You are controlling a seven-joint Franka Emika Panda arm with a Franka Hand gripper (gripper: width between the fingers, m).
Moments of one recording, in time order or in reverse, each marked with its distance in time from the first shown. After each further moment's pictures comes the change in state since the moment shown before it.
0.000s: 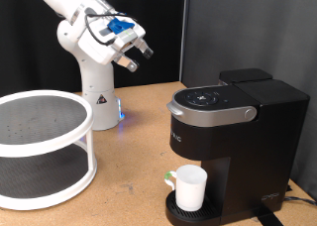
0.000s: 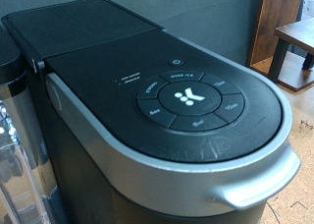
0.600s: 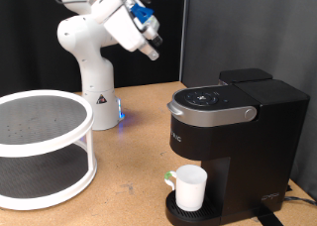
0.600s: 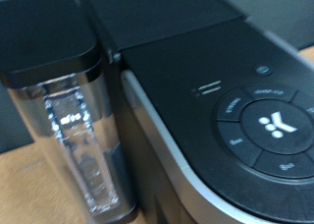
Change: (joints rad) arm 0.013 0.107 0.075 0.185 -0.249 -0.300 0.172
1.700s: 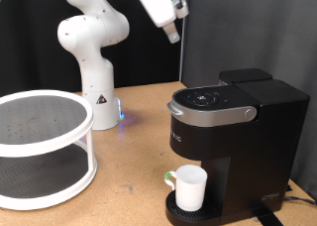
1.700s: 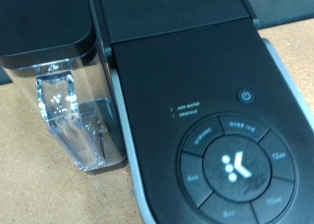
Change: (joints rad) arm 0.022 0.195 0.085 0.301 -0.187 -0.220 0.051
